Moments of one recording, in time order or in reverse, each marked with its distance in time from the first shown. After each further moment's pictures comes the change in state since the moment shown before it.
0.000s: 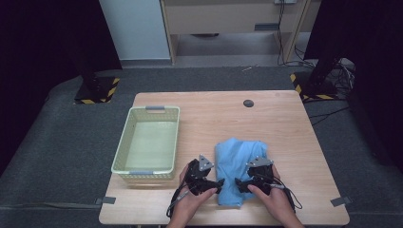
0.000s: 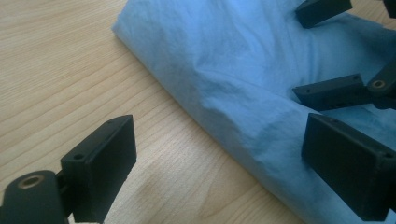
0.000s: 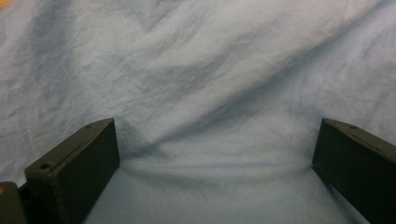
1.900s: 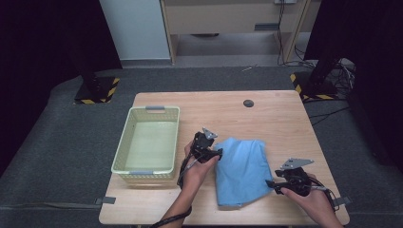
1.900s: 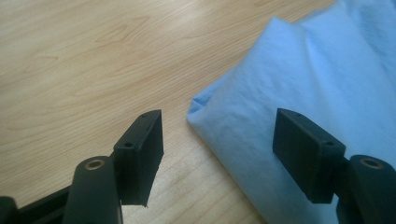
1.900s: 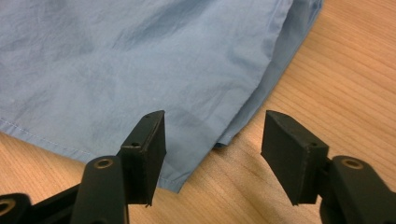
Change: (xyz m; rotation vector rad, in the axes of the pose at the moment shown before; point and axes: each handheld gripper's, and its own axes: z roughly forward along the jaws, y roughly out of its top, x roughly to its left) left arm 0.049 0.067 0.041 0.034 0.140 -0.039; right arm -0.071 -0.031 -0.070 0.024 0.144 -0.035
